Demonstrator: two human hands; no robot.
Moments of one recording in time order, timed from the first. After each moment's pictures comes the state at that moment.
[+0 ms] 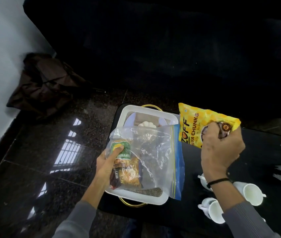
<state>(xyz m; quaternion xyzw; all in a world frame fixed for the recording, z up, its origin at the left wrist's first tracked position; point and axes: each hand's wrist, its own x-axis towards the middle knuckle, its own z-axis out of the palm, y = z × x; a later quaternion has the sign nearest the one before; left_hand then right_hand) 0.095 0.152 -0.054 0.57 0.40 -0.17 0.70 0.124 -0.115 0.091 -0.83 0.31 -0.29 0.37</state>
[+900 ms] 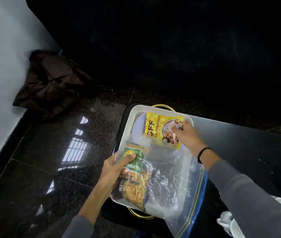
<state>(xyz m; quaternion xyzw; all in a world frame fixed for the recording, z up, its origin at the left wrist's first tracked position) 0.102 0.164 -0.051 0.57 0.32 -0.25 0.71 0.208 -0.098 -0.066 -0.84 0.26 0.24 0.42</state>
